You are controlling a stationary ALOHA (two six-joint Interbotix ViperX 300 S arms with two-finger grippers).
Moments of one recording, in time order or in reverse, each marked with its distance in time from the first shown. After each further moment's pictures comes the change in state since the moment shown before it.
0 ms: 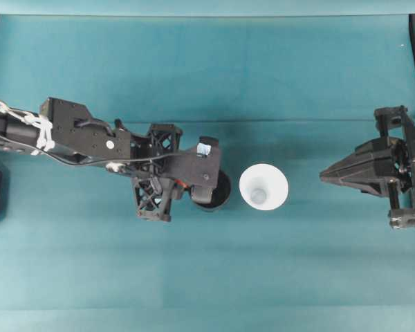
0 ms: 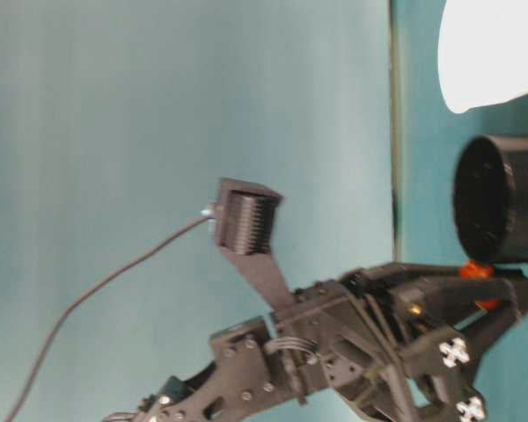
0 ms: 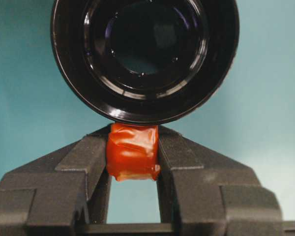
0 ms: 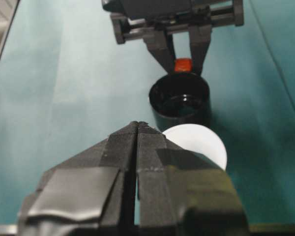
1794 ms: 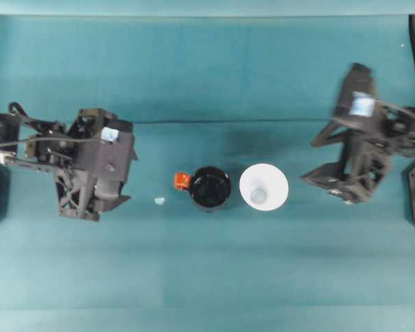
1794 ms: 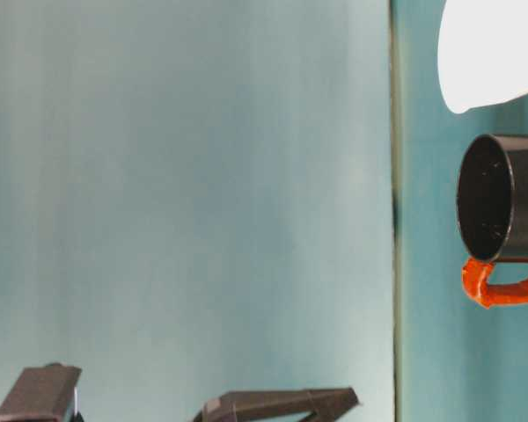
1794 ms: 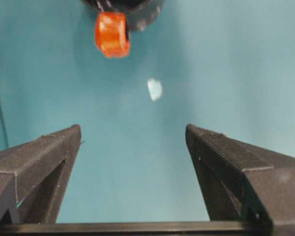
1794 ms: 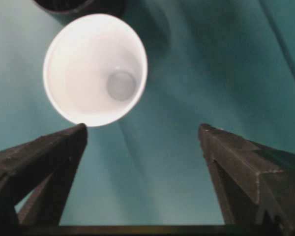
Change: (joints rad) left arm -0.032 -0.500 0.256 0.000 0.060 -0.009; right arm -0.160 0.377 -0.225 0.000 0.437 0.104
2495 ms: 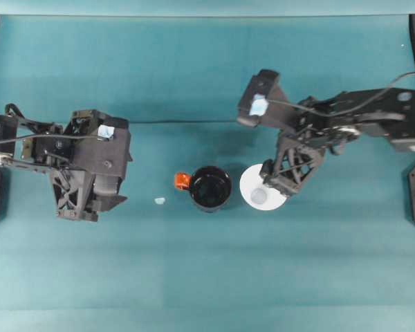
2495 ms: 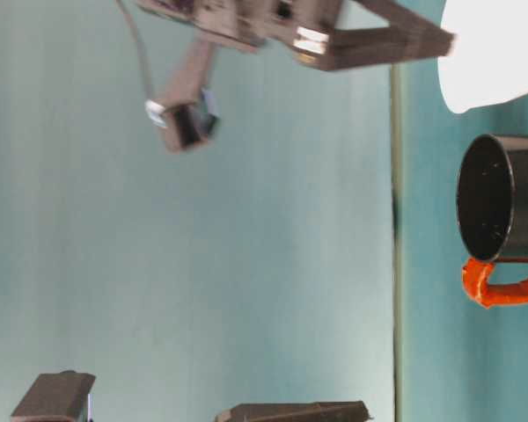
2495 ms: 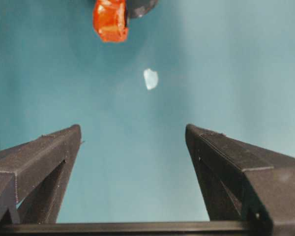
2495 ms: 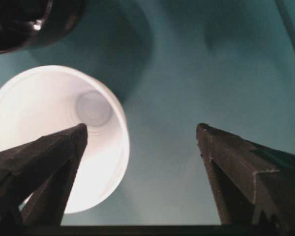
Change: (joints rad) left arm 0.000 -0.005 0.023 0.000 -0.003 -0.051; right arm -0.034 0.425 -0.272 0.000 0.166 0.002
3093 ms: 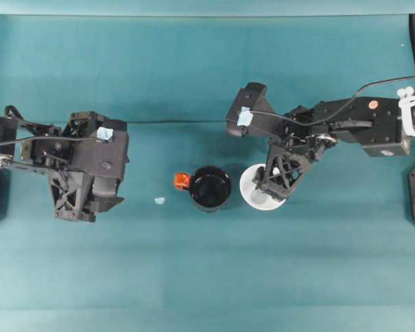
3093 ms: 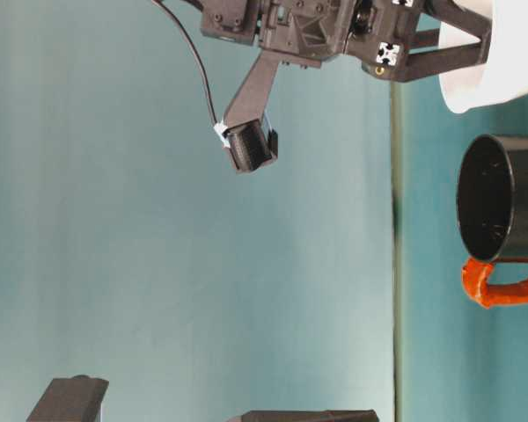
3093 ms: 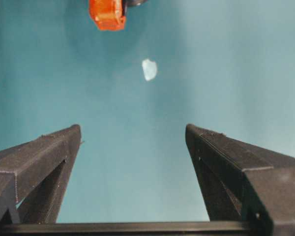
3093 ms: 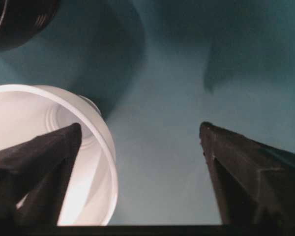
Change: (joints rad) left arm 0.000 0.000 0.015 0.002 -0.003 -0.002; right arm -0.002 0.087 -0.006 0.002 -0.029 0.000
